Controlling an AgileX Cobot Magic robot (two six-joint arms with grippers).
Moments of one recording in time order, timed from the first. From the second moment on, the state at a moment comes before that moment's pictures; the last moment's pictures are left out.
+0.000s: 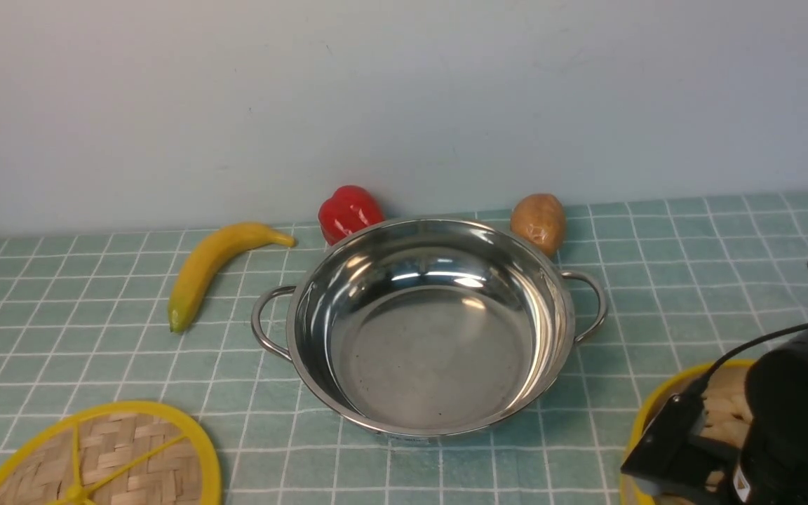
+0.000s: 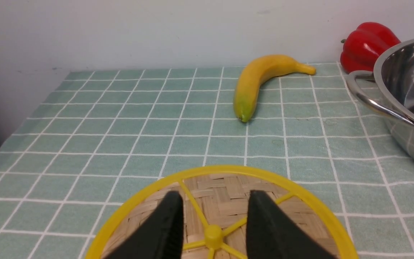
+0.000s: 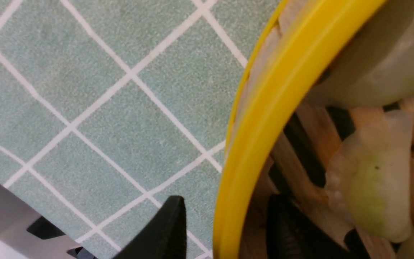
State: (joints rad) right arm 0.58 1.55 -0.74 0.11 1.06 -0.23; left arm 0.14 0.00 0.01 -0.06 0.34 0.12
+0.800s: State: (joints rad) right arm 0.58 1.41 -0.81 -0.01 1.23 -0.01; left arm 0.14 0.00 0.01 -0.06 0.34 0.12
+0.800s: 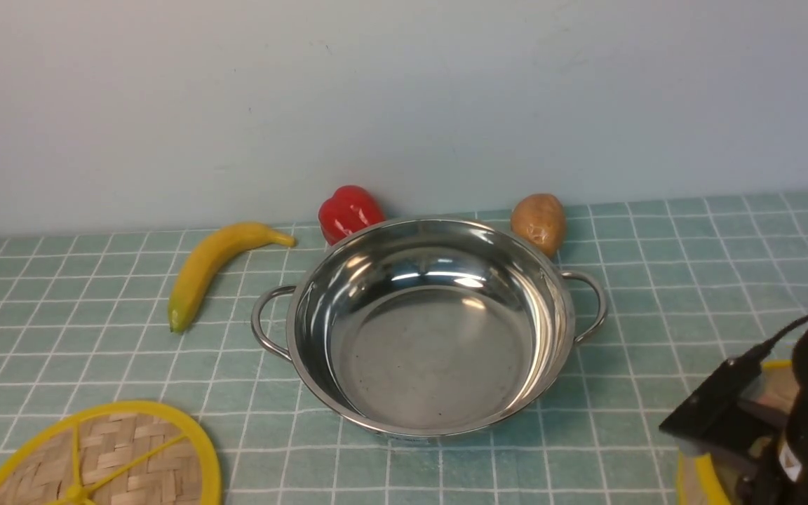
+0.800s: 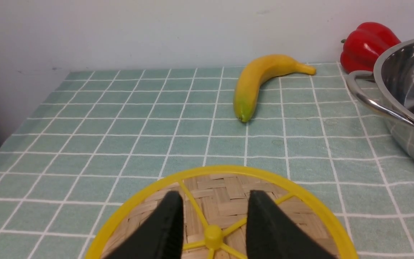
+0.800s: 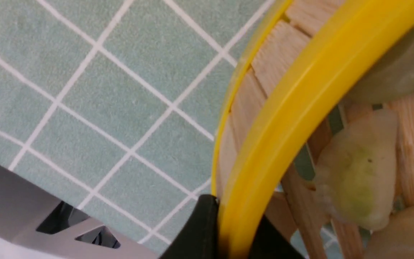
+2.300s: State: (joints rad) right arm 0.88 2.09 -1.82 -0.24 1.25 -0.36; left arm 0.14 0.00 0.01 -0.06 0.34 0.12
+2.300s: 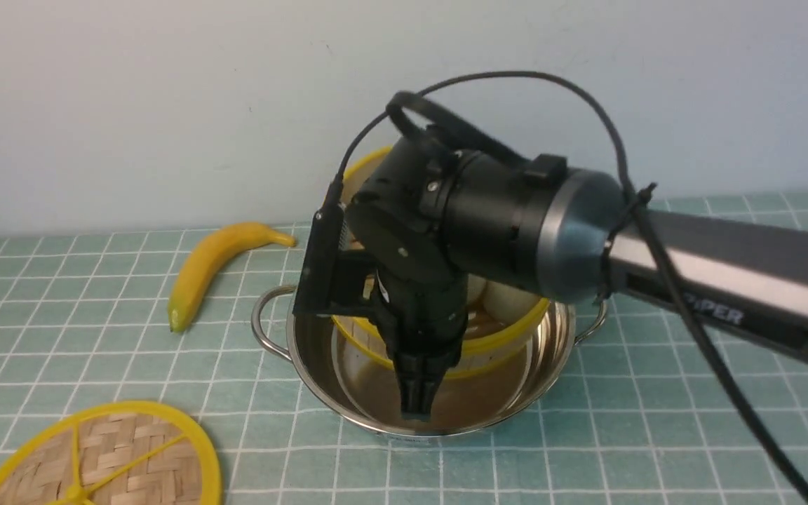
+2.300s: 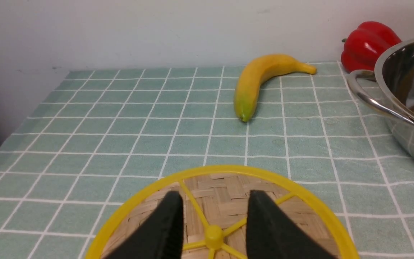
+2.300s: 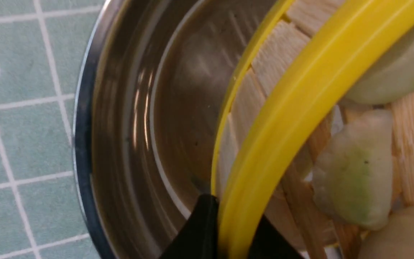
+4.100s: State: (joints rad) right arm 0.88 2.03 -1.82 -0.20 1.23 -0.28; left arm 0.14 0.00 0.01 -0.06 0.34 0.12
